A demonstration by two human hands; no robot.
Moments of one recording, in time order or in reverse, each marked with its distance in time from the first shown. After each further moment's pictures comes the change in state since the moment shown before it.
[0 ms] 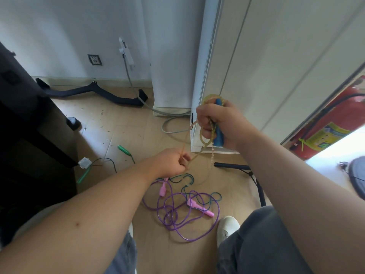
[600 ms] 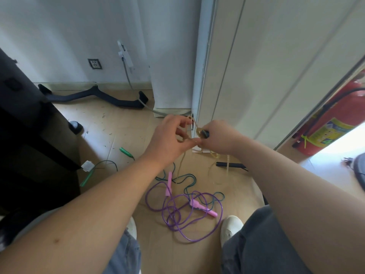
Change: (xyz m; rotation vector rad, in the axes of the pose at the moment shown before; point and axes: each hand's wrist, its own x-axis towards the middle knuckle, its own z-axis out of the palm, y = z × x) left_hand -0.017 0.031 -0.027 -0.185 0.627 0.369; right_hand 0.011 0.032 -0.019 -1.330 0.025 0.124
